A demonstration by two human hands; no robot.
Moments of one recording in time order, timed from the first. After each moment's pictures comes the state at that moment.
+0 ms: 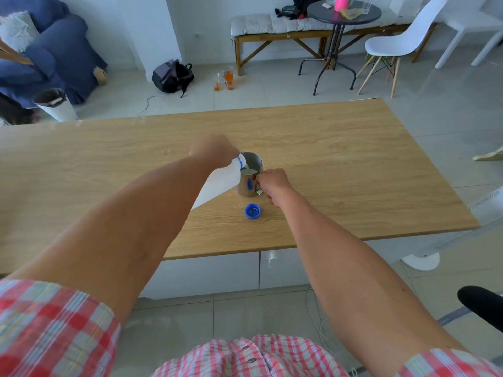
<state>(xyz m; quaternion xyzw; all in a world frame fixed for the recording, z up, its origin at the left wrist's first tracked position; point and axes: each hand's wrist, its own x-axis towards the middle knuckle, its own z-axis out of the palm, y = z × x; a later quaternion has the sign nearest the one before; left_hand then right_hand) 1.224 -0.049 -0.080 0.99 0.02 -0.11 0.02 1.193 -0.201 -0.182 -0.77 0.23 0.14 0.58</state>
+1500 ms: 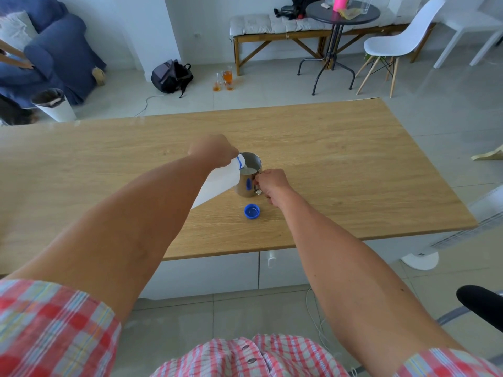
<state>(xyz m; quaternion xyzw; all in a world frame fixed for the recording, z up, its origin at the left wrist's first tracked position) 1.226 -0.047 -0.083 0.99 0.01 -0.11 0.03 1.190 -0.202 -0.177 -0.77 0.24 0.14 0.58</state>
